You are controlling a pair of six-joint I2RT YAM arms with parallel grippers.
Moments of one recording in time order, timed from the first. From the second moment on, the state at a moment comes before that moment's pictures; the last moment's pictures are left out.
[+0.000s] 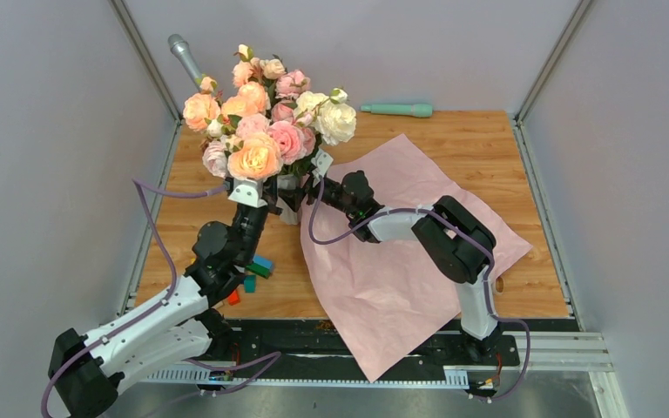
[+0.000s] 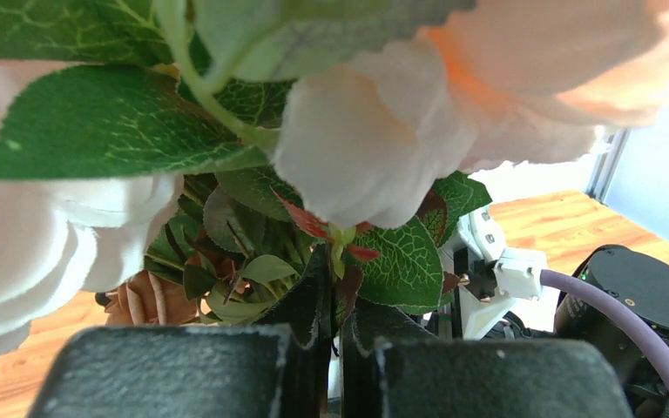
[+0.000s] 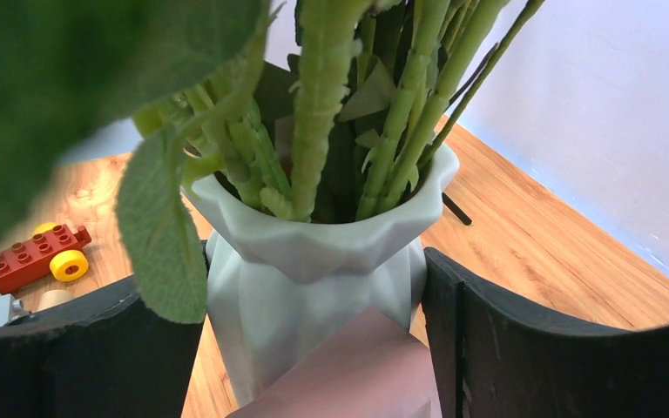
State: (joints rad) left arm -0.78 0.81 0.54 0.64 -0.44 0.19; right arm 0.80 2.04 1.16 1.06 -0.30 -0.03
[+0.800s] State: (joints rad) left arm -0.78 0.80 0.54 0.52 -0.48 0.15; right arm 0.80 2.04 1.16 1.05 -0.29 -0.03
